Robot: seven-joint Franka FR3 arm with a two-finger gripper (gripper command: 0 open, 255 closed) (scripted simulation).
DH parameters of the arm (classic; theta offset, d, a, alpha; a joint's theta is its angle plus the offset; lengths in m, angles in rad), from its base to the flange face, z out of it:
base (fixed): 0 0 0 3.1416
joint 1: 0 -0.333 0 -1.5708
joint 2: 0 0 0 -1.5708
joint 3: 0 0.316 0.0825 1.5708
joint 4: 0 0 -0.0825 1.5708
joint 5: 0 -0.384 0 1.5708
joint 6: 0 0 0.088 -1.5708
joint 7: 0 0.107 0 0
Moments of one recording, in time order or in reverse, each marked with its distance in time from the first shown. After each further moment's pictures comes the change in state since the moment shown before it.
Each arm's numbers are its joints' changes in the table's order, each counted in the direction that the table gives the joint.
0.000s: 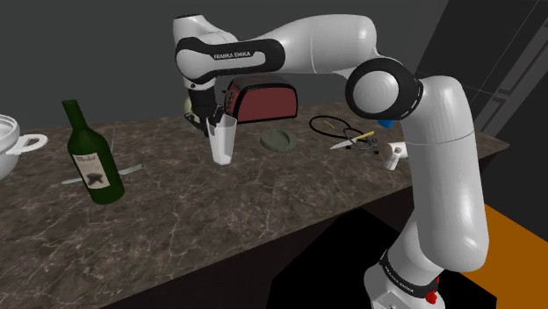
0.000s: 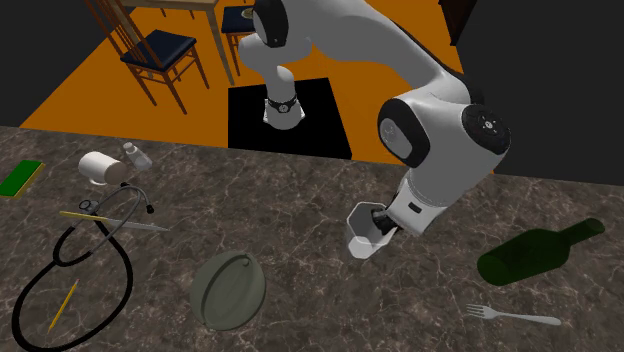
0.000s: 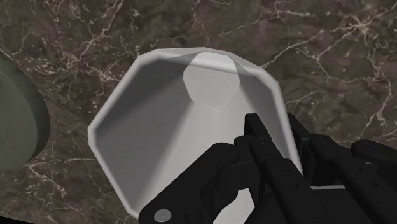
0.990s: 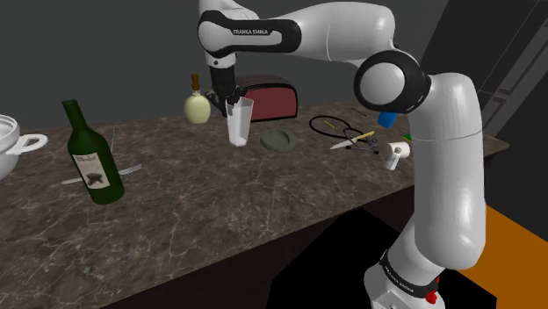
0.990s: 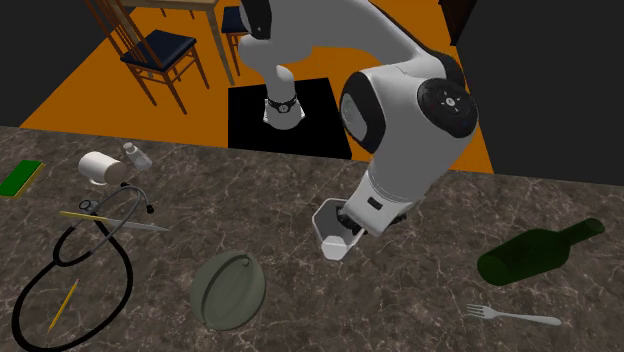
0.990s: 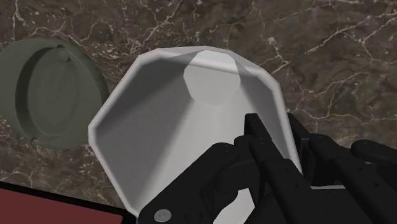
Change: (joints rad) arm 0.092 0.055 -0.023 0.052 -0.017 0.091 -0.129
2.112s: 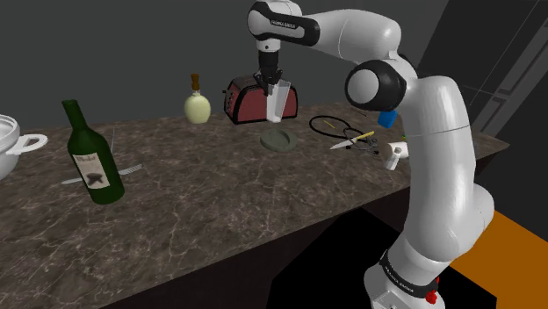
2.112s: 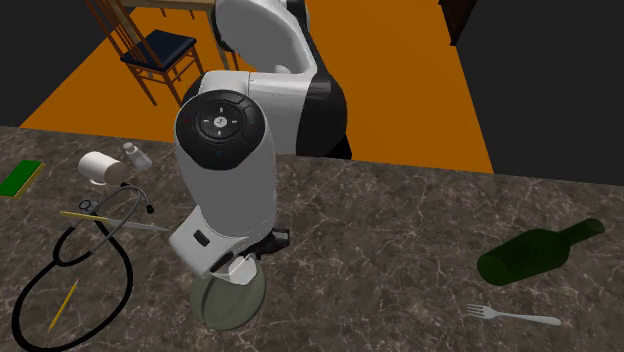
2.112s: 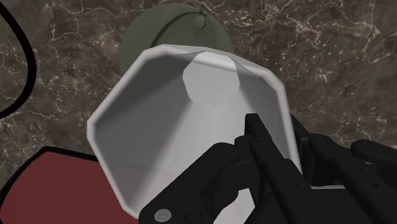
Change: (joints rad) arm 0.242 -0.106 -0.082 0.258 -0.023 0.110 -0.344
